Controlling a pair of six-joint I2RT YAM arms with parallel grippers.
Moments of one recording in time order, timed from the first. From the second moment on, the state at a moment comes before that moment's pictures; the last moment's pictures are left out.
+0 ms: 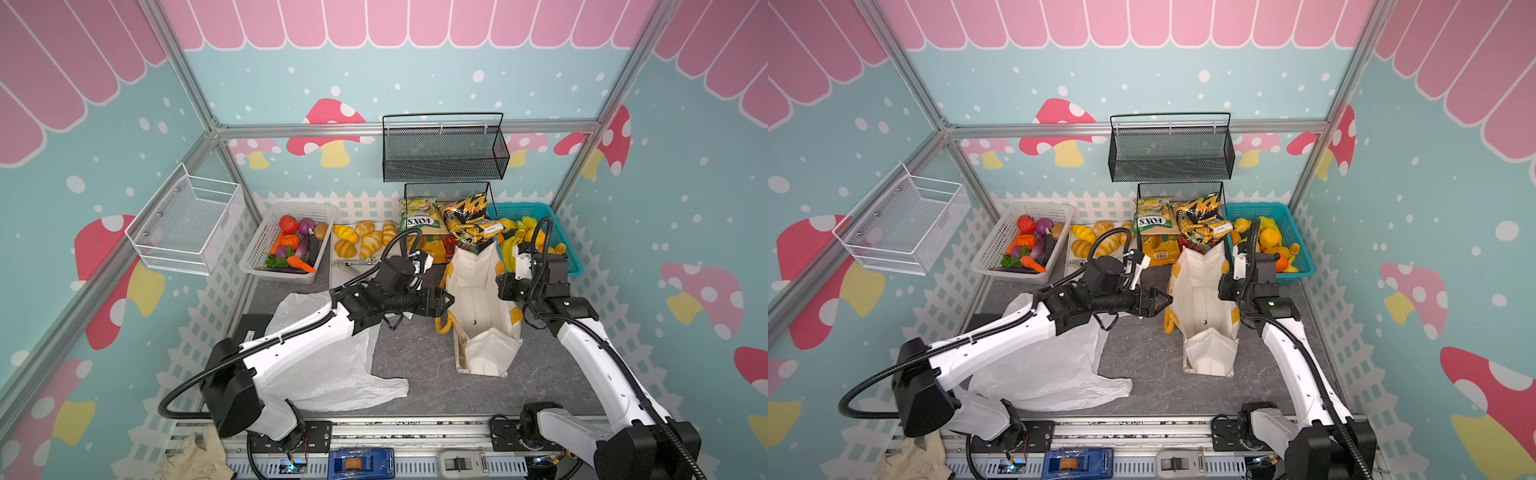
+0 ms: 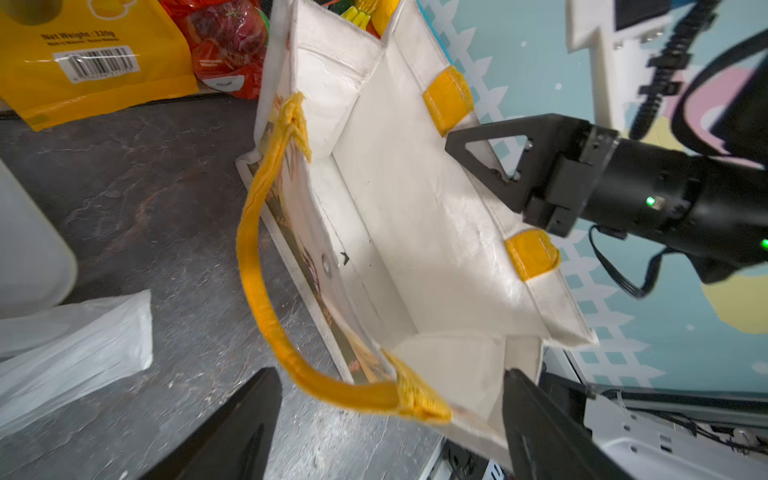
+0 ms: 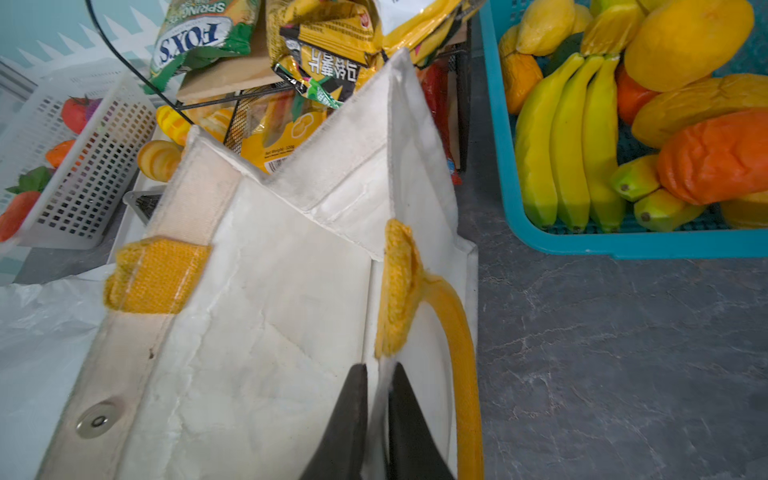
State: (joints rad) left arm -0.85 1.56 1.31 -0.32 0.23 -0.60; right arm 0.08 1.11 0.94 -0.48 -0.19 0.19
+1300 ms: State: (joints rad) left arm -0.75 1.50 1.13 -0.29 0.25 -0.66; right arm 0.03 1.24 1.16 -0.38 -0.24 0.17
